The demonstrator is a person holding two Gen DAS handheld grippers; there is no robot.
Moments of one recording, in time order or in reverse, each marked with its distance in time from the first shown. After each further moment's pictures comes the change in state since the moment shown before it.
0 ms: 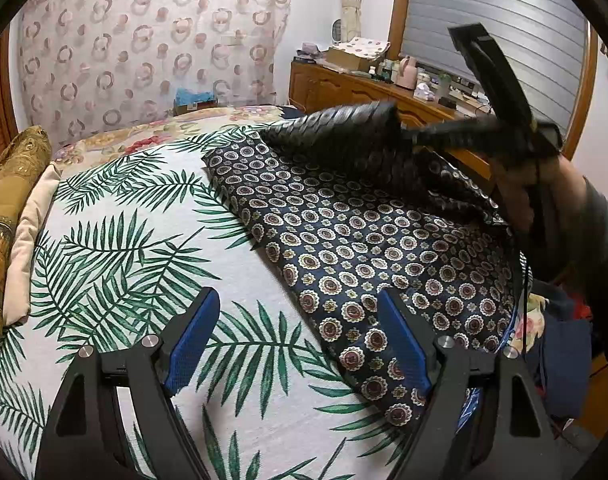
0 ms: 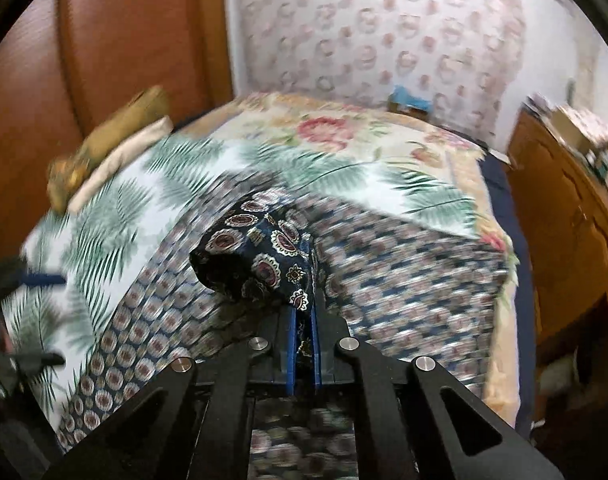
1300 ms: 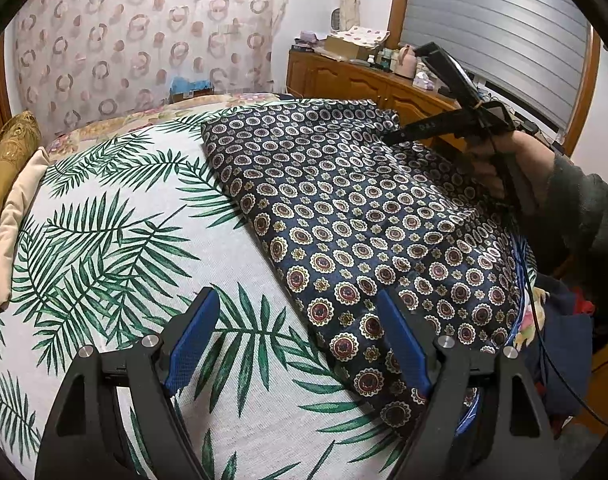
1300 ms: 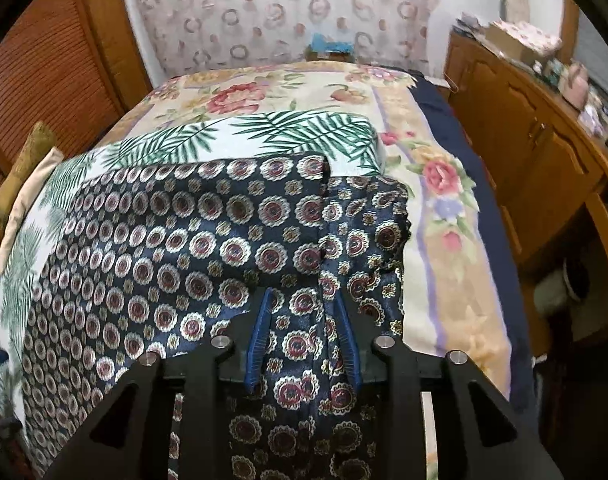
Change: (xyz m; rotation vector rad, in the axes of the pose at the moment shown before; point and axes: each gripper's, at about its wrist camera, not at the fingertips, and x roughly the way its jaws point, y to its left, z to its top) left arm 0.018 -0.009 -0.009 -0.006 0.040 -0.004; right arm 0.093 -0.066 0.004 0.215 0.154 -0.113
